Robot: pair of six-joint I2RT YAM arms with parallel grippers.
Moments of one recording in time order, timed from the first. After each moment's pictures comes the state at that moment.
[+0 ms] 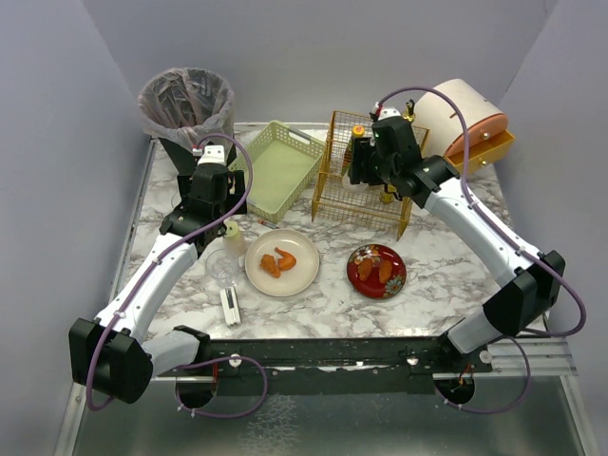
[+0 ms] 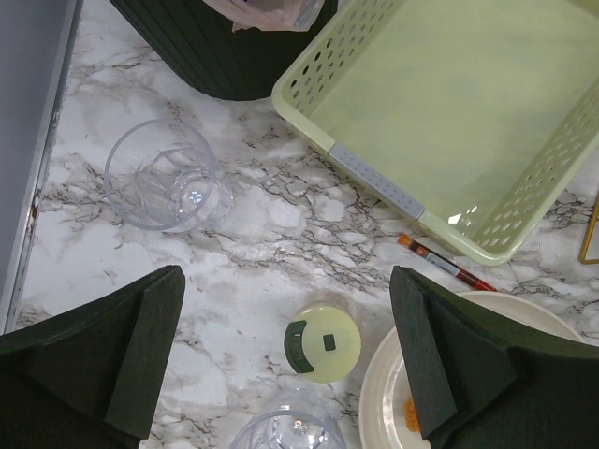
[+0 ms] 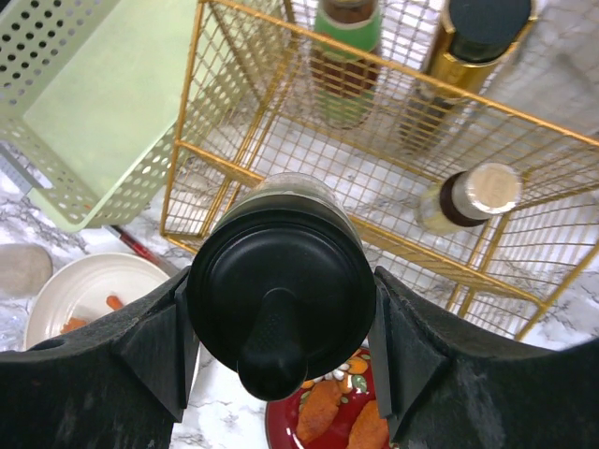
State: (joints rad) left arm -0.33 1.15 0.99 -0.41 -0.41 -0.20; right arm 0.55 1.53 1.54 -0.63 0.25 0.29
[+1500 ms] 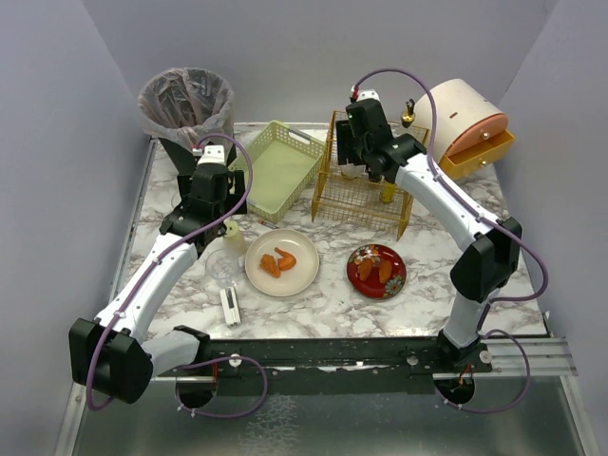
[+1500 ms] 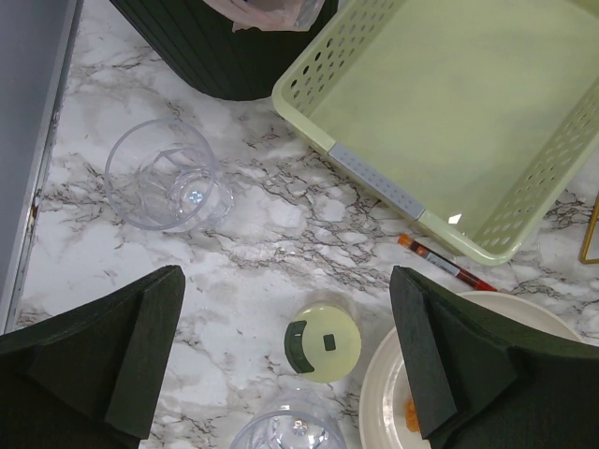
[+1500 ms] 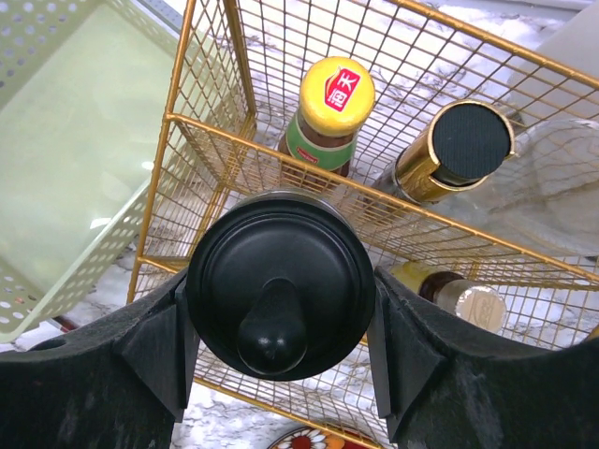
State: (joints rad) left arm -0.33 1.15 0.99 -0.41 -0.41 -0.20; right arm 0.57 1.81 1.81 -0.63 0.40 0.21
